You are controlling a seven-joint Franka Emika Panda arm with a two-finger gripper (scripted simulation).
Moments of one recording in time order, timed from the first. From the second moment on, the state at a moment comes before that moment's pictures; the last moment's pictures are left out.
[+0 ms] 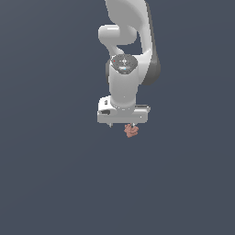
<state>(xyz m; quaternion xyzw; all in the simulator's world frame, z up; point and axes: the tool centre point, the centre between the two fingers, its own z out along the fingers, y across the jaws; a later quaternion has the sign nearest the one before) 0.000 0.020 0.170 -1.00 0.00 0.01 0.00</state>
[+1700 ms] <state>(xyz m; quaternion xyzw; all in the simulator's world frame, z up) -0.048 0.065 0.104 -0.99 -0.17 0.00 0.00</state>
